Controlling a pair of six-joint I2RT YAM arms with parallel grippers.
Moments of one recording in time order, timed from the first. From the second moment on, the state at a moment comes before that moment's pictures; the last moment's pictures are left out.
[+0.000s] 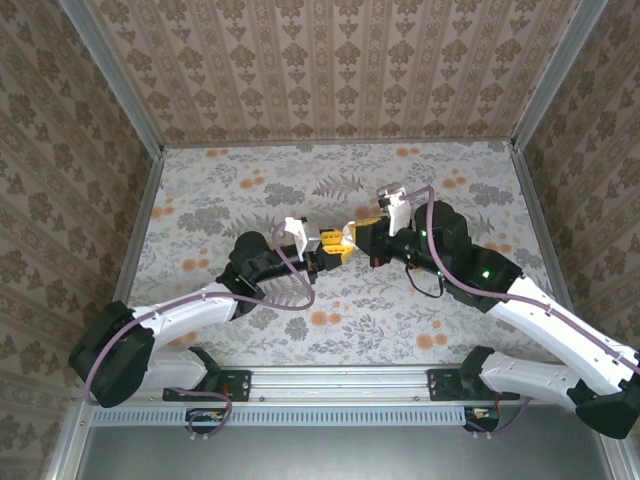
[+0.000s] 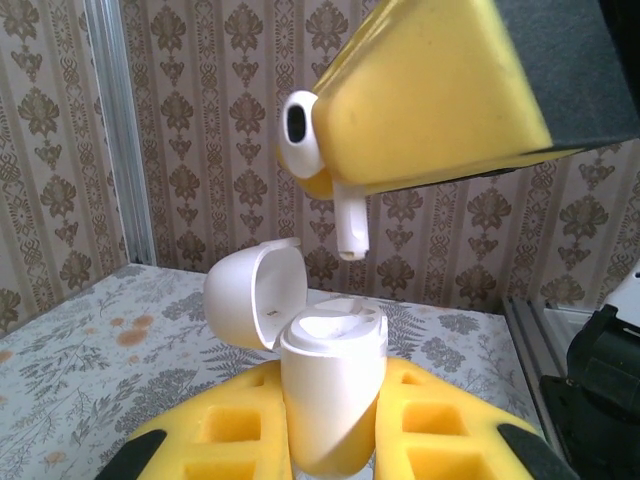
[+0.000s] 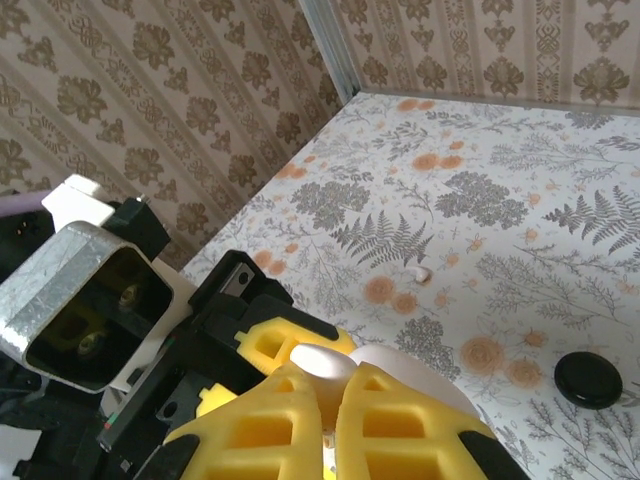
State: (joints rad) left arm -0.81 1.25 0.56 0.82 0.61 -0.09; right arm 0.78 1.00 1.08 -0.40 -0.06 0.37
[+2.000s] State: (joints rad) left arm -0.80 1.21 0.57 0.74 0.47 -0.10; right arm 0.81 0.98 1.11 -0.43 0.02 0.40
